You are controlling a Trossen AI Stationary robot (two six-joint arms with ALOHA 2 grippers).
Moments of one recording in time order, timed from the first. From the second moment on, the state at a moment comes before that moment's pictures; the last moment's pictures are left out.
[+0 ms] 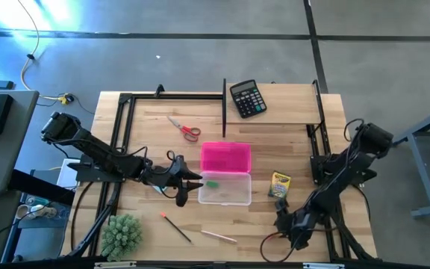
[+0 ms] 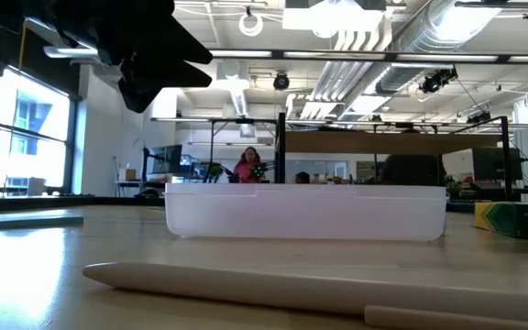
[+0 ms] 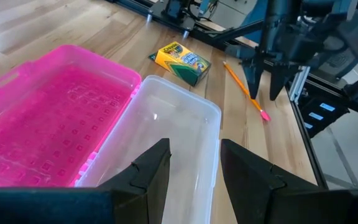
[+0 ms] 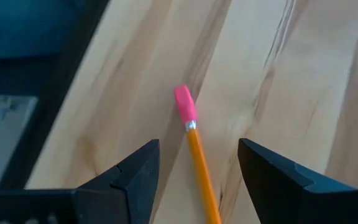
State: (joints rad) left arm -0.27 1.36 0.58 0.34 -0.39 -0.55; right arm 0.92 1.54 0.67 -0.13 0.16 0.54
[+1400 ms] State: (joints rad) left arm -0.27 1.36 0.58 0.33 -0.37 -0.55; right arm 0.92 1.72 0.86 -0.43 0.13 0.52
